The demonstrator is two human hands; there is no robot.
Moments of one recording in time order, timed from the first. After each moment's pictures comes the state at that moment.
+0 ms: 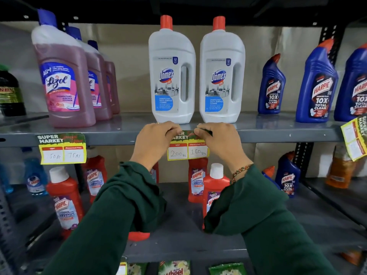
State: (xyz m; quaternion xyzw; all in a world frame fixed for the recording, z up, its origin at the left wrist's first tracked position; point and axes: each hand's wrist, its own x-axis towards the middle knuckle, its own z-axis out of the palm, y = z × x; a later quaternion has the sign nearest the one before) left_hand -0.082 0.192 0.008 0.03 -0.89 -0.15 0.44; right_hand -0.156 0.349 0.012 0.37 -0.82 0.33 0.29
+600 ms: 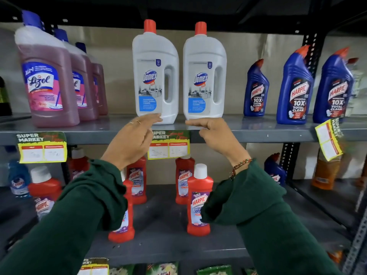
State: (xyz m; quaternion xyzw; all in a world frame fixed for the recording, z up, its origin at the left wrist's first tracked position) left_hand -0.066 0.195 0.010 -0.05 -0.90 -0.08 0.42; right_hand -0.159 0.391 0.029 0.43 -0.77 0.46 0.11
